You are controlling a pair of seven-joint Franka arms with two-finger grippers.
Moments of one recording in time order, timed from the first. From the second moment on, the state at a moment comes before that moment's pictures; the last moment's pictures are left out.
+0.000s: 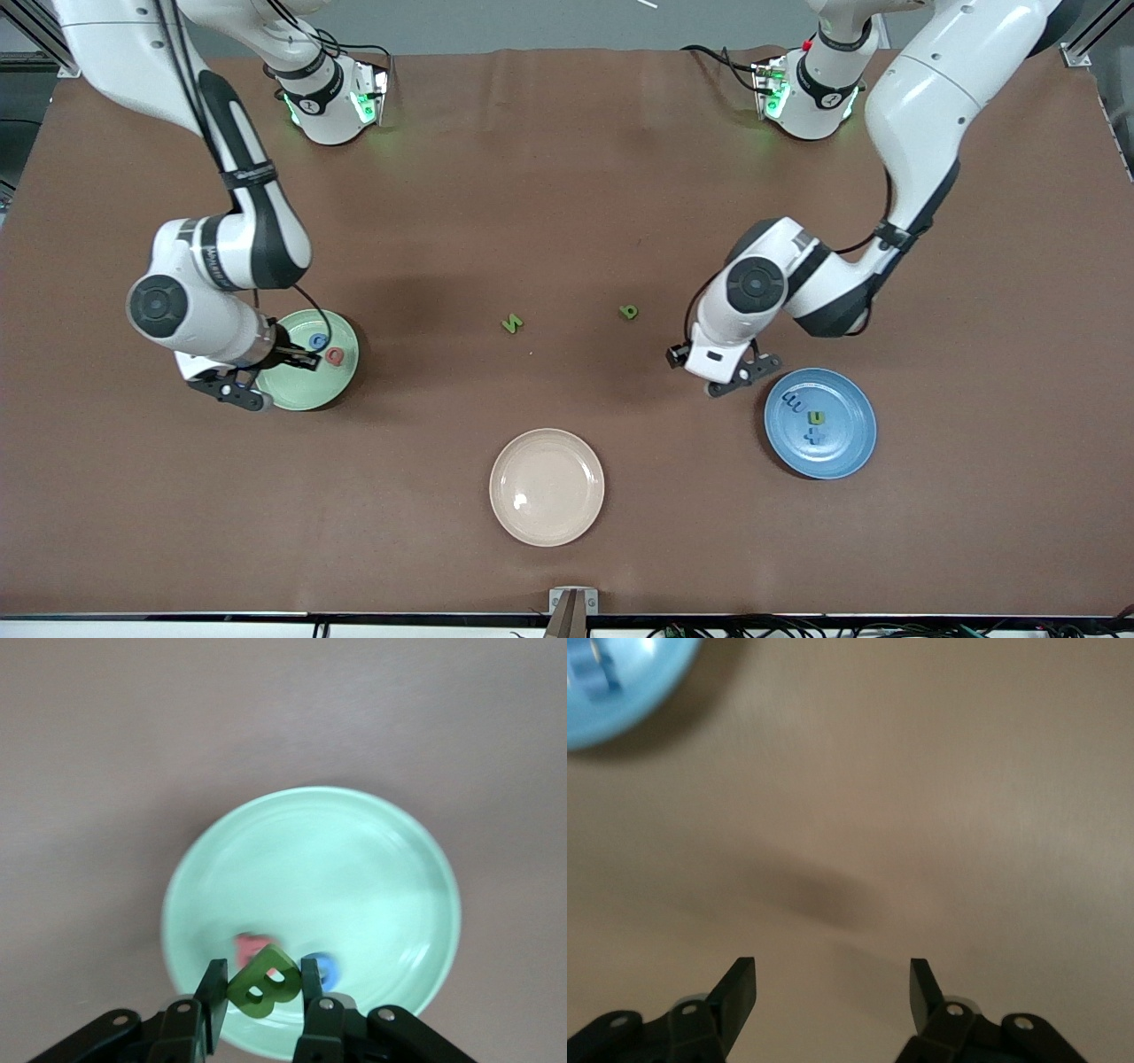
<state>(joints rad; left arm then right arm) 0.07 0.68 -0.67 -1.78 0.48 2.24 -1.26 0.17 0.40 -0.11 -1.94 0.06 2.23 0.34</state>
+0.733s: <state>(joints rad) -0.10 0.70 -0.66 -1.87 0.49 2.36 -1.72 0.10 0.40 -0.11 -2.06 0.06 2.40 0.21</state>
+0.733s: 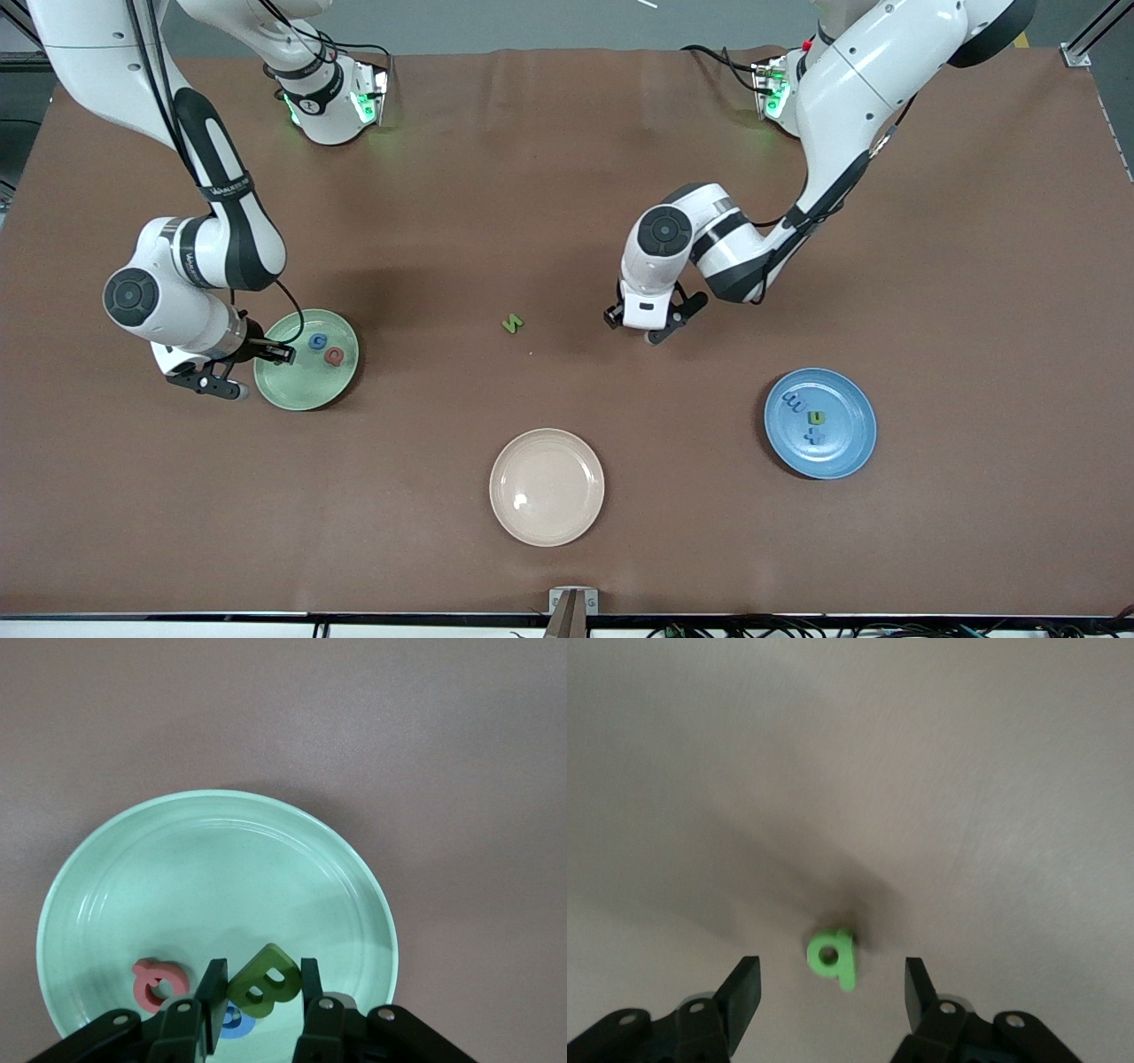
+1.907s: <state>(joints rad) -0.11 0.72 -0.66 -1.91 0.61 2.42 -1.92 0.09 0.47 -0.11 -2.09 0.06 2.48 0.21</state>
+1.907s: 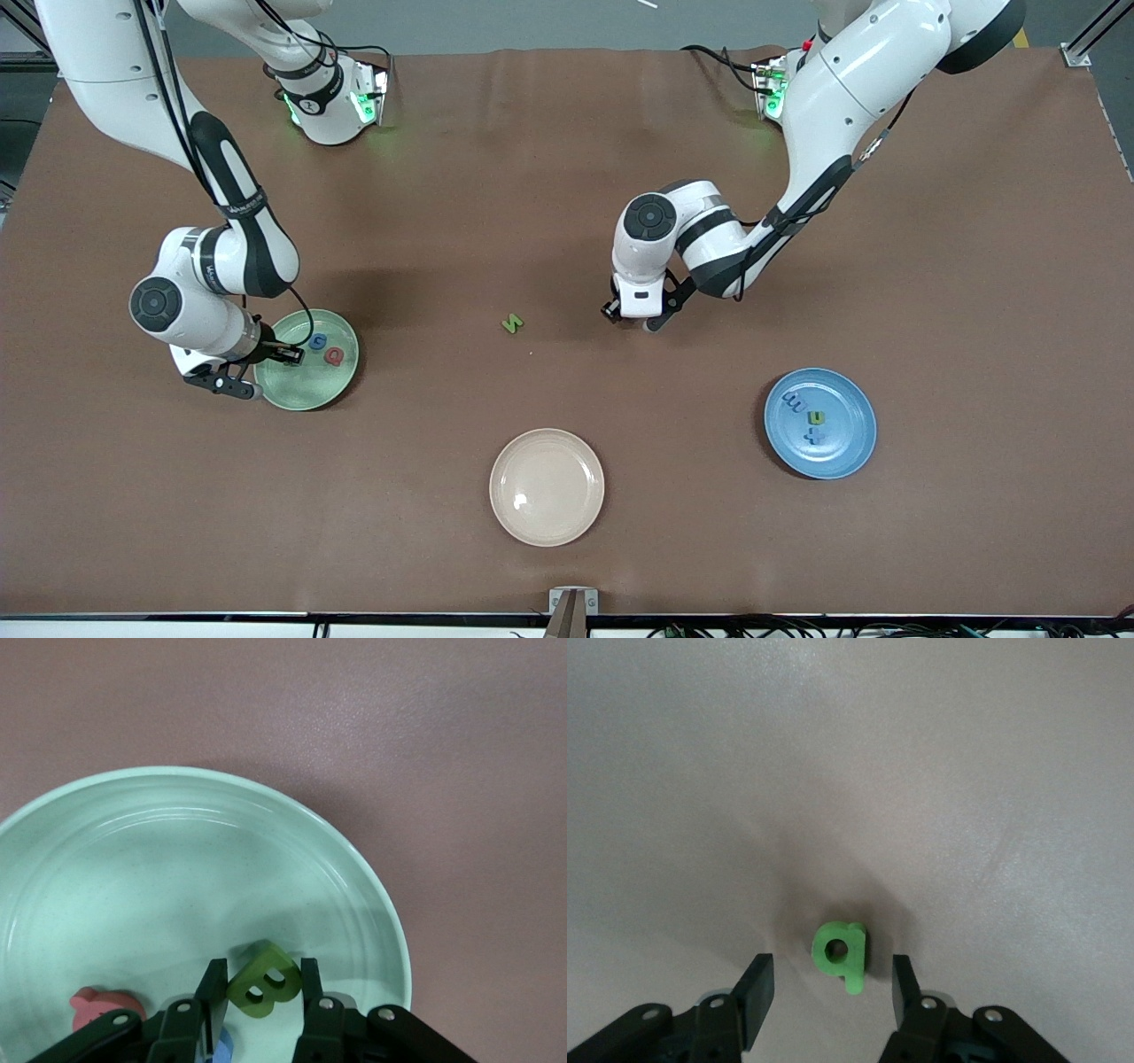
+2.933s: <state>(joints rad) -0.11 0.74 -0.65 -1.89 0.64 2.44 -1.92 0.34 0.40 -0.07 -1.98 0.10 2.30 0.65</state>
